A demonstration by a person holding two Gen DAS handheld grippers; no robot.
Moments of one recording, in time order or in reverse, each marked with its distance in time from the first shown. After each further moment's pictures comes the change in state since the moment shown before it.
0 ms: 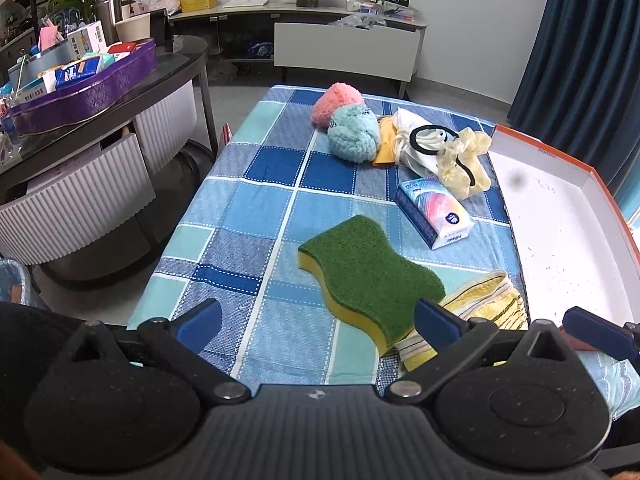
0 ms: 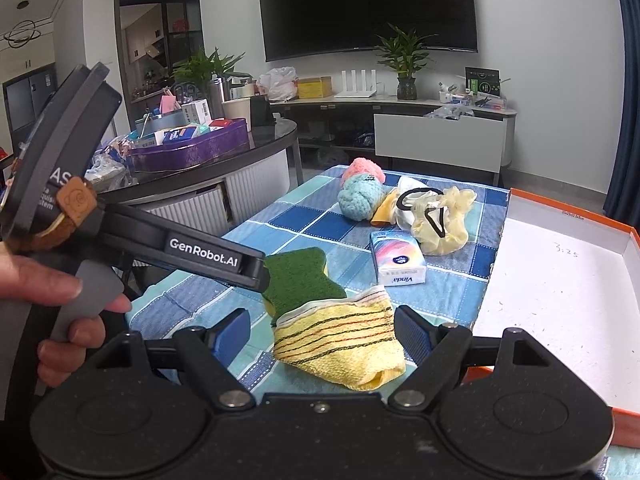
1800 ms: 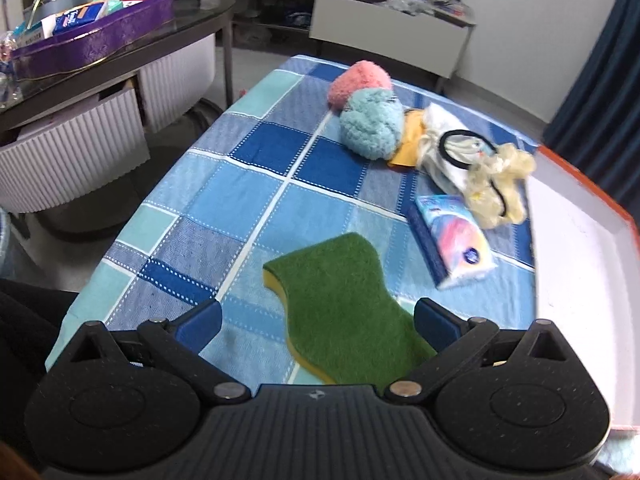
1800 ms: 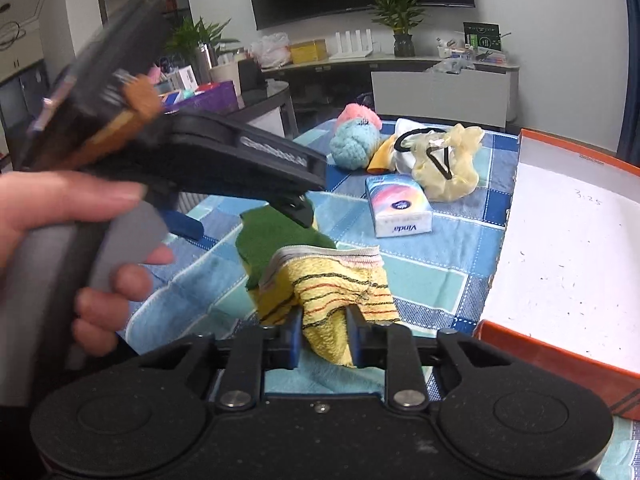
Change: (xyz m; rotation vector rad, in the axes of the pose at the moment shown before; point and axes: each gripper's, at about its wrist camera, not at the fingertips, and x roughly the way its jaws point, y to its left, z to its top) left arm 0.060 -0.020 0.028 -0.177 0.079 0.060; right arm 0.043 -0.022 -0.018 0.038 0.113 0.015
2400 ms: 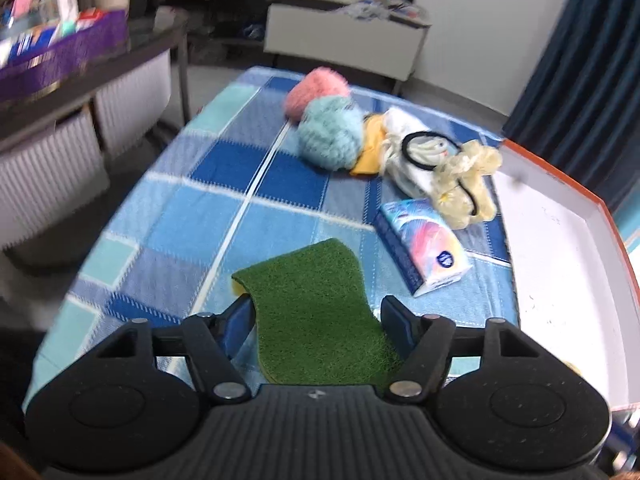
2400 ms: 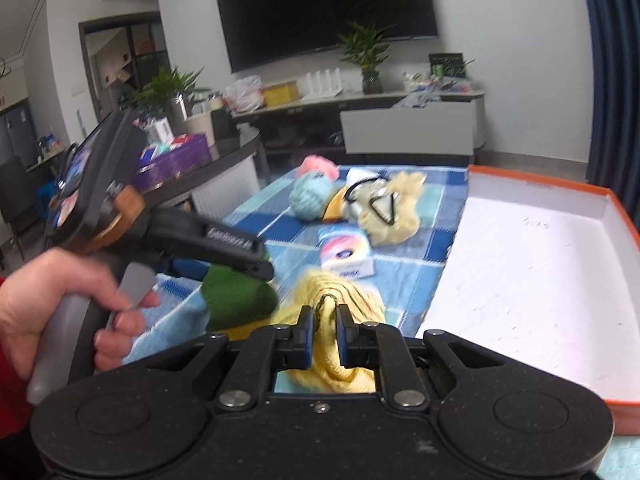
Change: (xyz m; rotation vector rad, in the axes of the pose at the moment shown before) left arm 0.002 -0.002 0.002 0.105 -0.055 -0.134; right arm -0.045 -0.029 0.010 0.051 -0.136 -0.068
